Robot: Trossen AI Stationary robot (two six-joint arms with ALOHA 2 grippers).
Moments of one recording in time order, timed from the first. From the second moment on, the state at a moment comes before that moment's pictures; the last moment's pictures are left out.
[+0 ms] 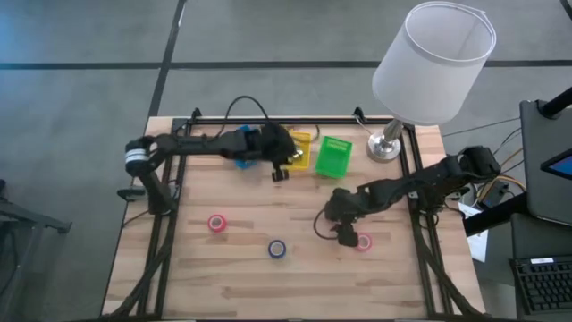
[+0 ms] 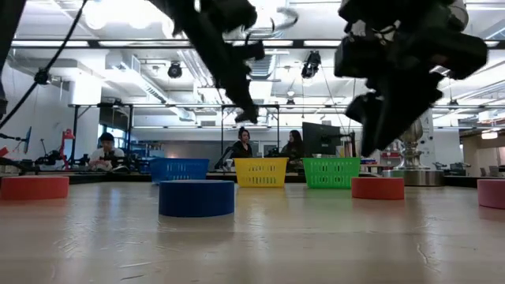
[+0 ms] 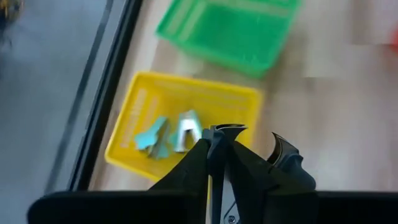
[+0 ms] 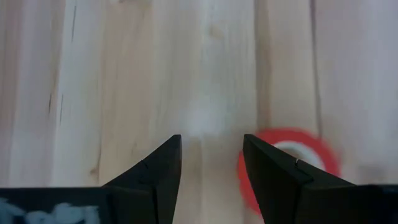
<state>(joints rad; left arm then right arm) 0.25 1.70 1.34 -0.46 -0.21 0.22 0.19 1.49 0.80 -0.38 -0.08 0.26</state>
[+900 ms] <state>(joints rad) 0.39 1.91 1.27 -0.20 -0.09 0.22 0.22 1.49 0.78 -0.36 -0.04 0.27</state>
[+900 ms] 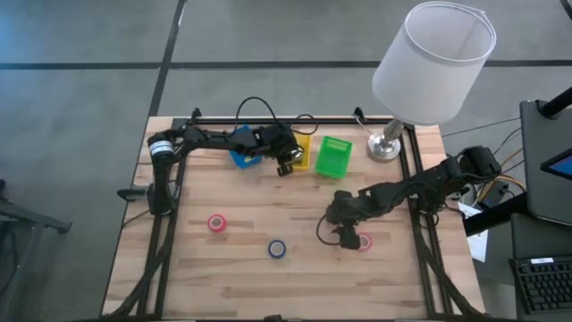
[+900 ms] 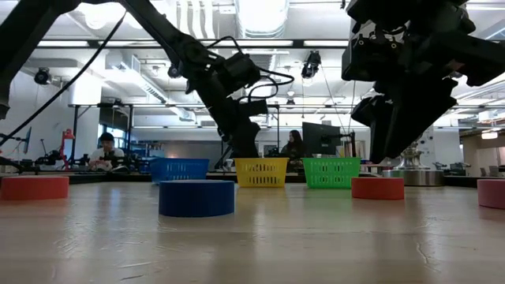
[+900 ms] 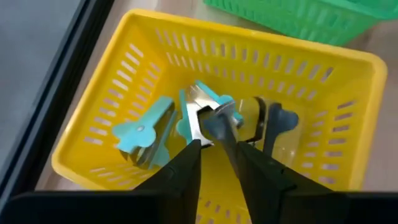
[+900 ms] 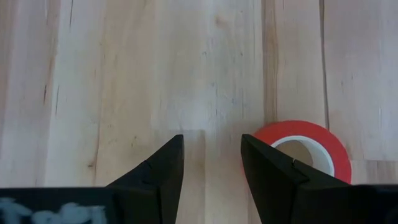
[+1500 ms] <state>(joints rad) 0.23 1.67 1.26 -0.32 0.03 -0.01 0.18 1.49 0.80 -0.47 0.04 0.13</state>
